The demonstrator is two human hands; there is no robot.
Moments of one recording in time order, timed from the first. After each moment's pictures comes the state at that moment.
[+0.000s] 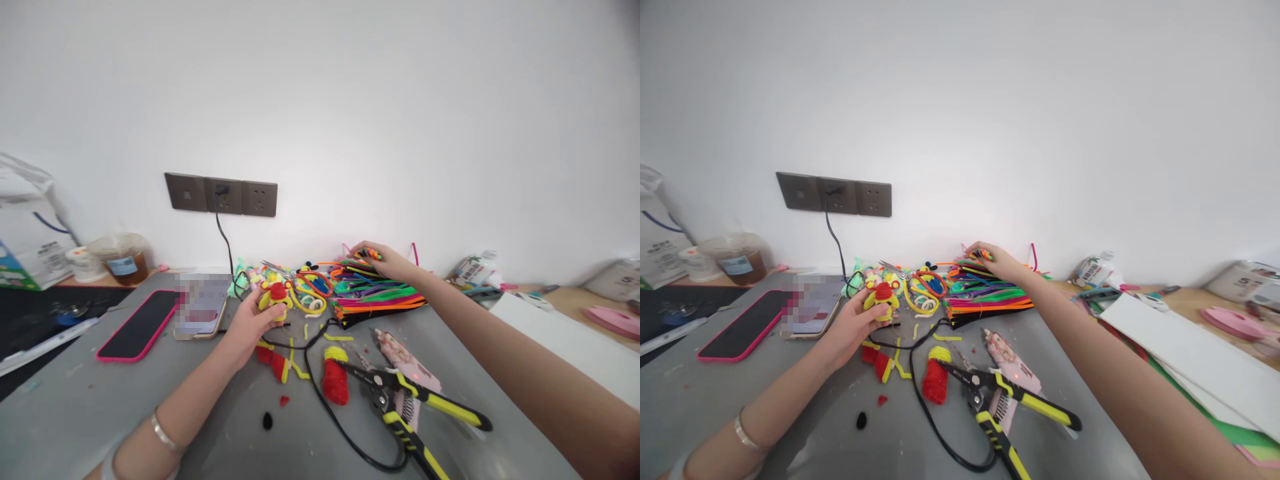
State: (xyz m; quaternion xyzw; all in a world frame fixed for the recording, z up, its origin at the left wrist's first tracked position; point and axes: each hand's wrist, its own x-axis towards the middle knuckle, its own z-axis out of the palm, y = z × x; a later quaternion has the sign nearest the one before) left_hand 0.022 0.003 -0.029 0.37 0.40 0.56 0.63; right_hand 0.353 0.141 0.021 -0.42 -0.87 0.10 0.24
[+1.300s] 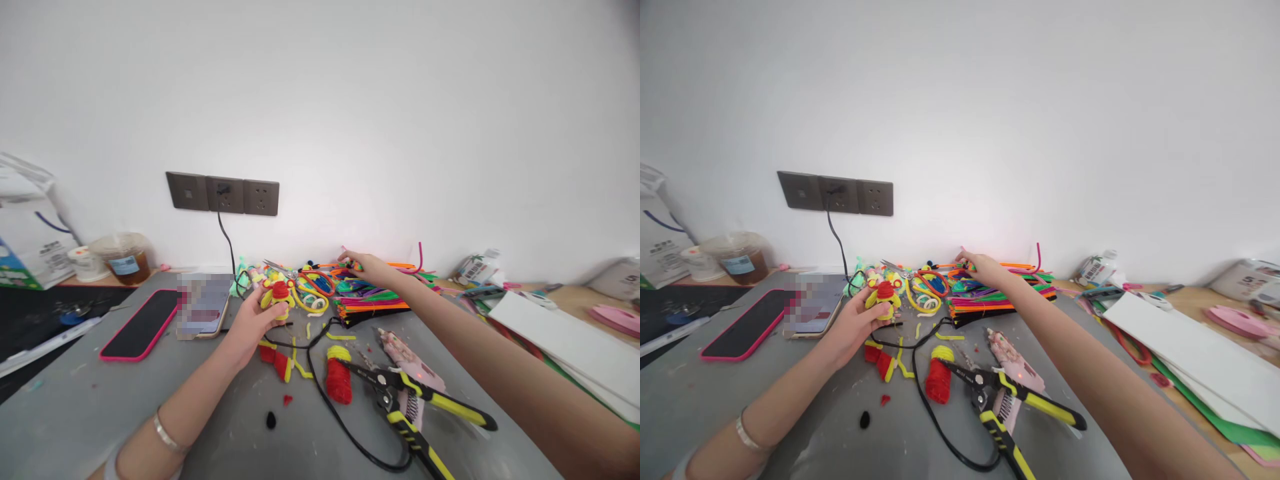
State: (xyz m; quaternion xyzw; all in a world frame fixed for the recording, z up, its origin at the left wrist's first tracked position) left_hand 0.021 0.002 -0.028 0.38 0.40 0.56 0.63; right_hand 0.327 0.149 -0.007 -0.49 -0.87 -0.01 0.10
